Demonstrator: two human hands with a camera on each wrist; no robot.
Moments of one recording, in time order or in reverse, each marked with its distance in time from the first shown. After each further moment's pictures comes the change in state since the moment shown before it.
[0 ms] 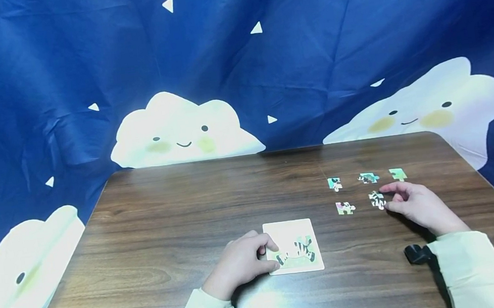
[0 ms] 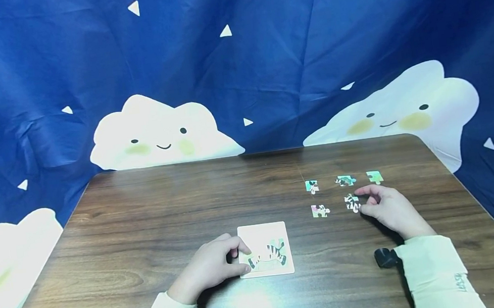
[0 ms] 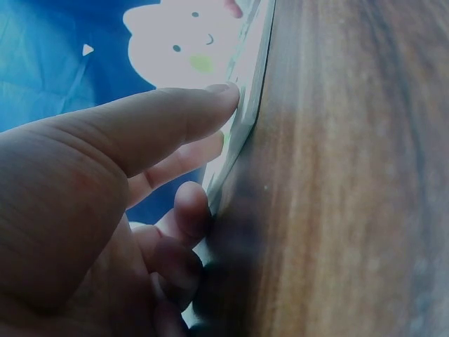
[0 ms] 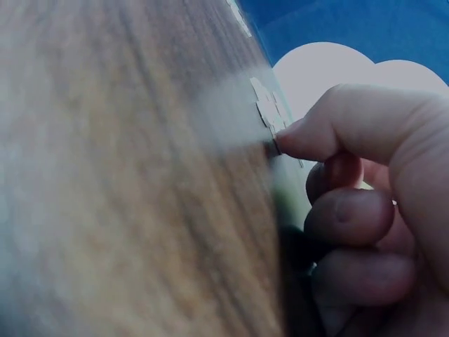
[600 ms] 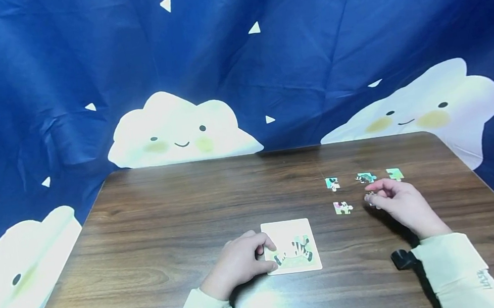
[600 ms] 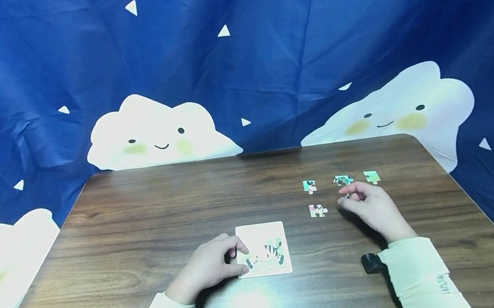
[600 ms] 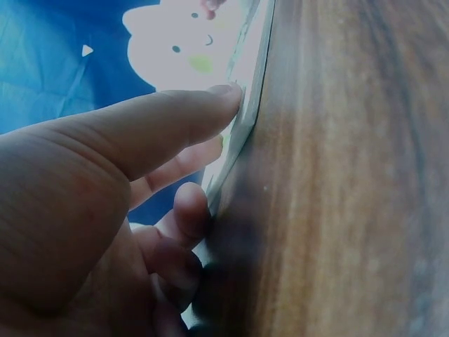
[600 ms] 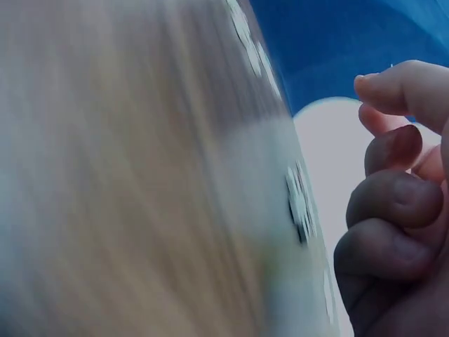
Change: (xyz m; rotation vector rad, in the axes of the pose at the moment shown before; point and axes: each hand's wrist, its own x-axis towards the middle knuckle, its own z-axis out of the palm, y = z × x) left_hand -0.001 0.000 -0.001 0.003 0.001 0.013; right_hand -0.003 -0.033 0.016 0.116 0.116 -0.057
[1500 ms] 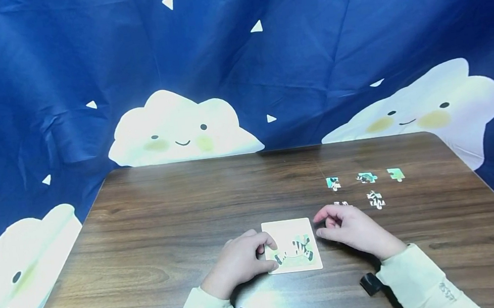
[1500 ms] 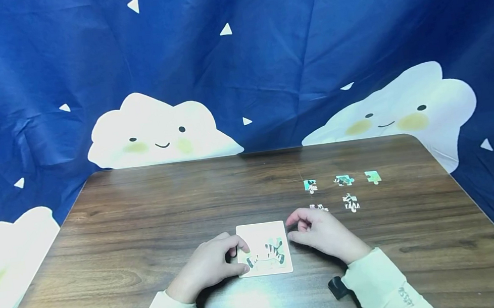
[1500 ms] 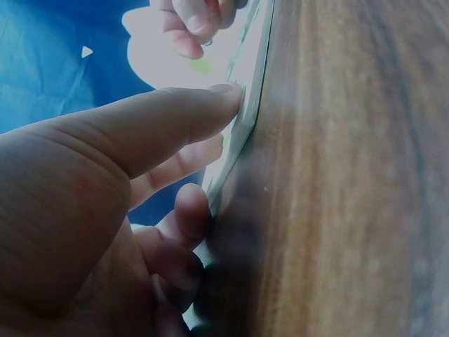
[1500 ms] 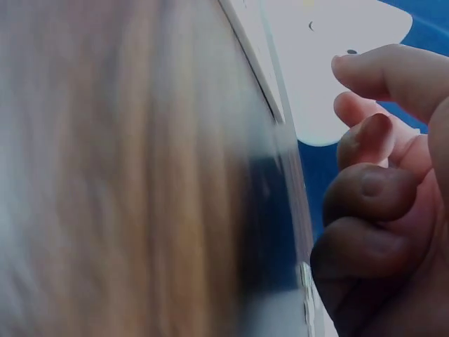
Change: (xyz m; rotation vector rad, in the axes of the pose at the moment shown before) left_hand 0.000 0.001 0.000 0.013 -0.009 -0.024; right_hand -0.020 -0.068 0.069 0.075 -0.323 -0.157
